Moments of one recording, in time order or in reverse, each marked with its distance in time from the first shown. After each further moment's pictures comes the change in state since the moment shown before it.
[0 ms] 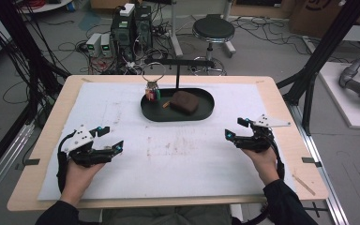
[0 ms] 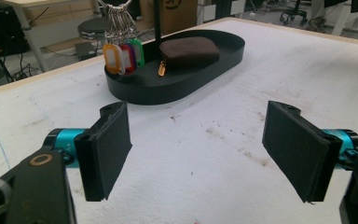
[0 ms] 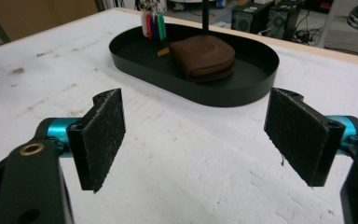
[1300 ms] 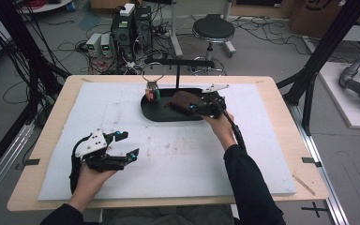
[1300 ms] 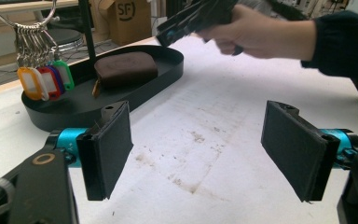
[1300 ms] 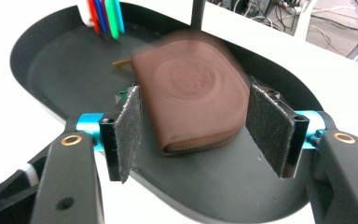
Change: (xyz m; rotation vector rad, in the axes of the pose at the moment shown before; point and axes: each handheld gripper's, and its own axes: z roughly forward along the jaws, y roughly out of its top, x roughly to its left) left arm -0.035 0.011 0.018 -0.042 -0.190 0.017; right arm 0.006 0.072 0.157 0.205 -0.112 -0.073
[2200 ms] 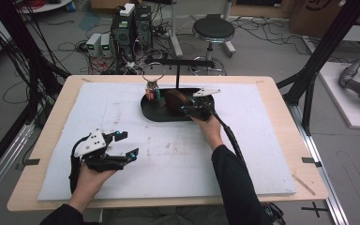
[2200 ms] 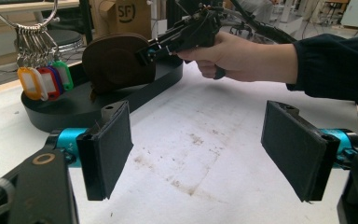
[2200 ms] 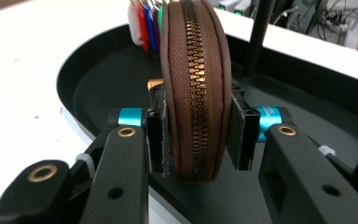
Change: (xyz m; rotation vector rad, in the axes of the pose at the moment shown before) left arm 0.000 0.000 -0.001 -0.012 -0.004 -0.018; right arm 0.018 -0.011 0.043 -0.069 0.138 0.018
